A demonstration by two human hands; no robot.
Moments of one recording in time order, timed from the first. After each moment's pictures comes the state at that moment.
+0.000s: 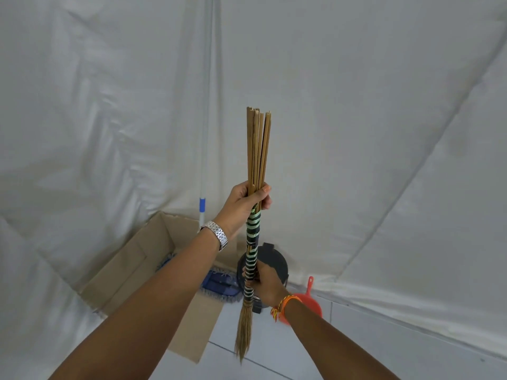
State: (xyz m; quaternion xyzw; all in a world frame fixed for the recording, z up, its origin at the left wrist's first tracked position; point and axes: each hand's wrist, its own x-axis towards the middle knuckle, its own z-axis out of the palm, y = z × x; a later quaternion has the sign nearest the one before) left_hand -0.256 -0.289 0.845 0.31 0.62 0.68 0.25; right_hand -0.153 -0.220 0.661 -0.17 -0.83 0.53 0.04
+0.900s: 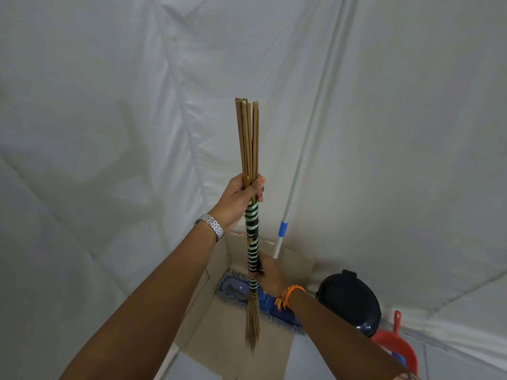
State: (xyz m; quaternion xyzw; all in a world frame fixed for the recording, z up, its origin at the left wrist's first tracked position) left_hand -0.608 -0.496 0.852 0.30 0.65 0.67 0.21; right_hand -0.515 -0.412 0.666 -0.12 -0.86 0.51 0.00
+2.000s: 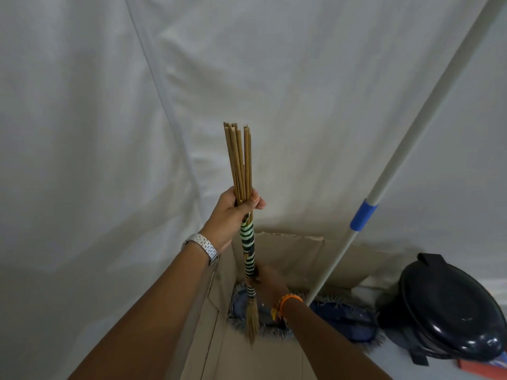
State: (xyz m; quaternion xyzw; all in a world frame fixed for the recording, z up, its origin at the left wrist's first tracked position) left_hand -0.969 -0.501 0.486 0.28 0.66 0.62 0.31; right_hand -0.863 -0.441 0.300 -0.27 -0.84 0.47 -0.05
